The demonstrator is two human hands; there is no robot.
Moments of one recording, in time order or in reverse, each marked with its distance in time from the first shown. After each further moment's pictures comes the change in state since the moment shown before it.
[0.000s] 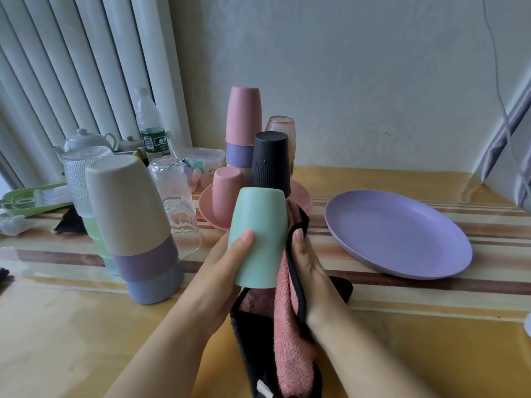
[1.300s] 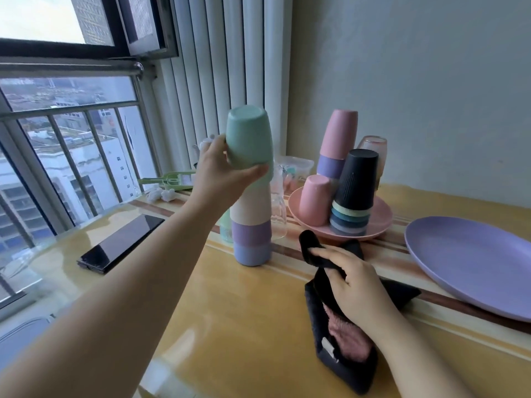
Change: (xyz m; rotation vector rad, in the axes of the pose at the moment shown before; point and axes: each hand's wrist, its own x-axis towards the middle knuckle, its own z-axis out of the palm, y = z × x) left_hand -0.030 0.132 -0.060 0.930 0.818 0.475; right_hand -0.012 0.016 0.009 -0.665 -0.239 -0.378
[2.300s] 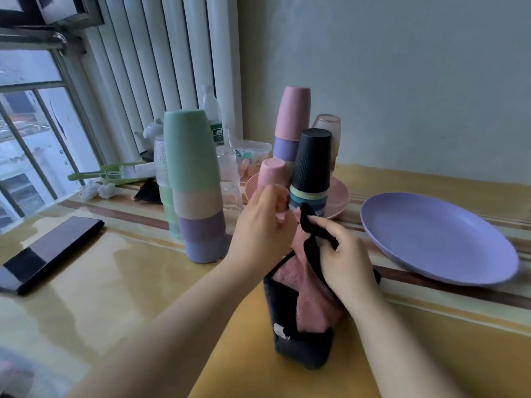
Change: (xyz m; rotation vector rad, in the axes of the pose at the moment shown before) left_hand -0.086 -0.009 0.113 0.051 -0.191 0.379; right_hand 0.005 0.008 -0.028 0.067 0.230 0.302
